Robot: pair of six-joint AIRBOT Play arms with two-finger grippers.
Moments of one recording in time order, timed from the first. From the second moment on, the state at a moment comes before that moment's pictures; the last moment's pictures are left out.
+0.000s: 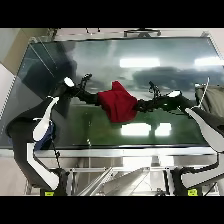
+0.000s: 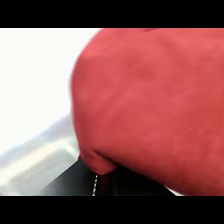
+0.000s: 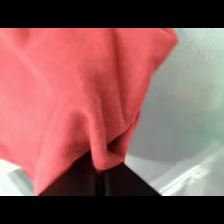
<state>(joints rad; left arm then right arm) -0.17 -1.89 1.49 0.95 -1.13 -1.11 0.09 -1.66 1.01 -0.43 1.02 0.92</state>
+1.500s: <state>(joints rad) -0.09 -1.34 1.45 0.78 -1.29 -1.09 -0.11 -1.25 1.13 -0.52 1.30 1.03</state>
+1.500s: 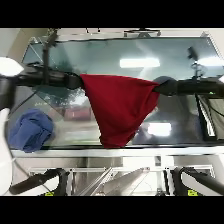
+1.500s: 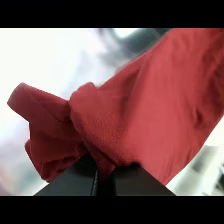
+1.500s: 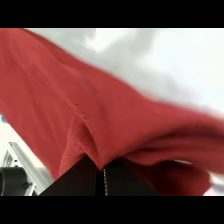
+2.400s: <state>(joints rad) -0.11 -1.43 1.09 0.79 -1.47 -1.28 -0.30 -1.69 1.28 -0.73 1.30 0.98</state>
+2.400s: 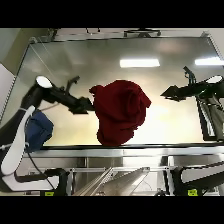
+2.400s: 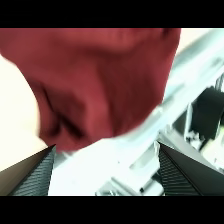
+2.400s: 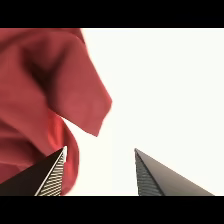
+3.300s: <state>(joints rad) -0.47 -1.54 0.77 0.57 -0.97 -1.23 -0.10 -1.81 1.29 -0.64 1.19 1.01</state>
